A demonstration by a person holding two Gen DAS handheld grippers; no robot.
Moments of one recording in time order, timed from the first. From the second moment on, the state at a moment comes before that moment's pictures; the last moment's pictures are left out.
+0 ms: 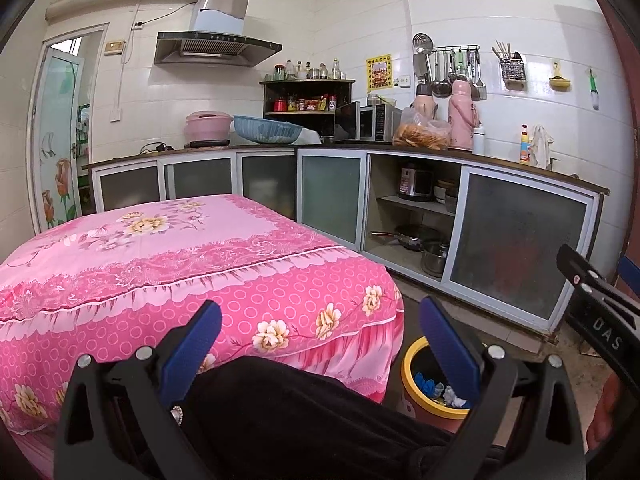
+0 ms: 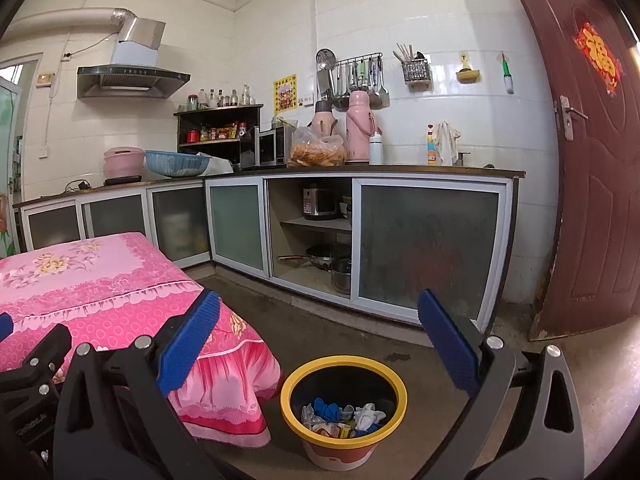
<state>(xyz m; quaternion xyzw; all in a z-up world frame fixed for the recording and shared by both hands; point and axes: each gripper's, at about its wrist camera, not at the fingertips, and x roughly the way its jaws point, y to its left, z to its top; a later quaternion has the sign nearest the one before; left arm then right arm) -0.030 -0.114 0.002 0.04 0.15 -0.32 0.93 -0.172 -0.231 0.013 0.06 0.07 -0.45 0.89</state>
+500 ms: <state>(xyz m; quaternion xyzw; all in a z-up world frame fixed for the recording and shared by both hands) -0.031 -0.116 0.004 0.04 0.15 -0.32 0.93 -0.172 -0.236 0.011 0.06 0.07 -0.45 0.89</state>
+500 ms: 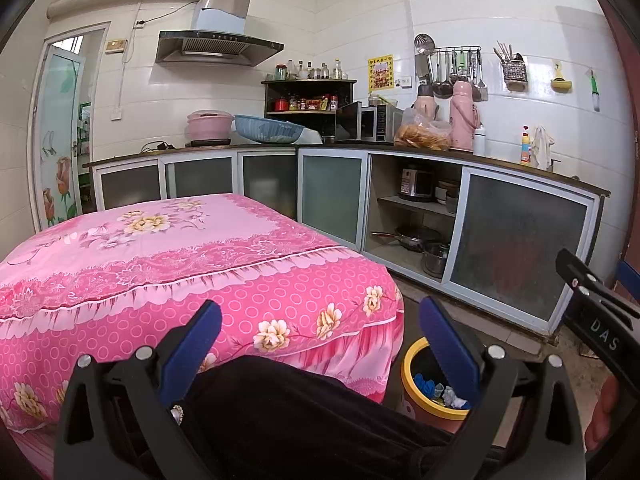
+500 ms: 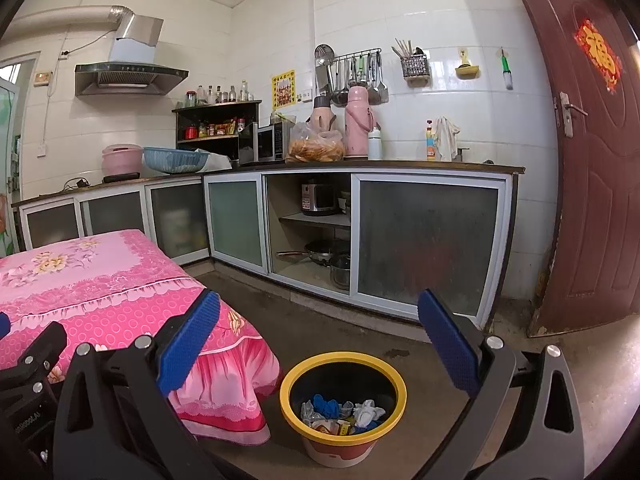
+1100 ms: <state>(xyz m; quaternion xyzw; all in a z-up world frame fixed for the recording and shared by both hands) -0.038 -0.115 0.006 0.04 0.15 -0.33 0.93 -0.172 -0.236 0.010 0.06 0.07 -0.45 0.89</state>
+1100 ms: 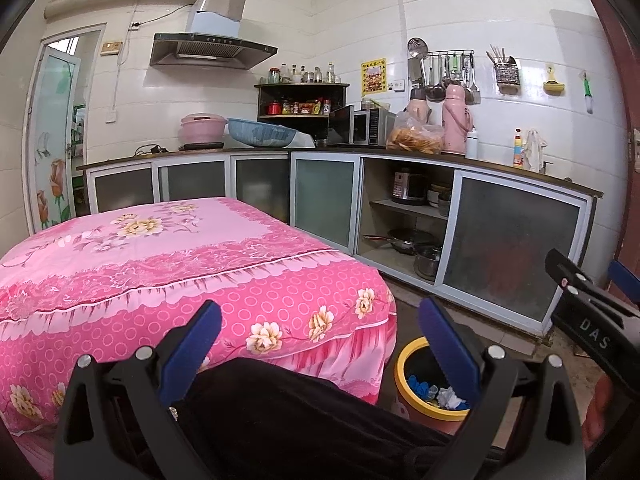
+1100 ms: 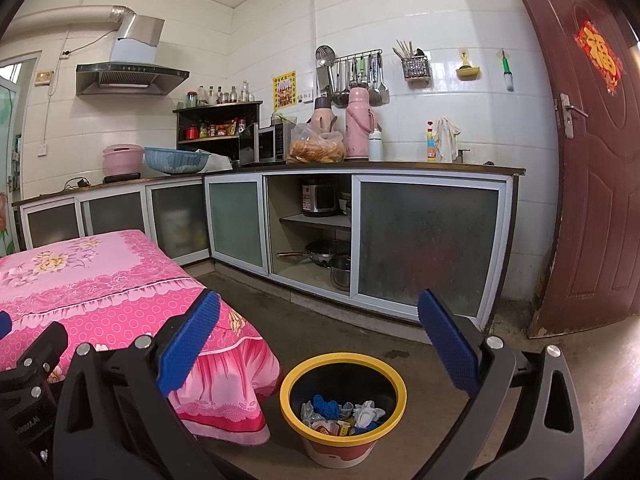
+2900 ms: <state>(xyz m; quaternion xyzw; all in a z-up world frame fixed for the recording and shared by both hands) -0.043 -0.129 -0.003 0.05 0.15 -0.37 0.92 -0.175 -0.237 0.012 0.06 0.08 -0.46 0.88</state>
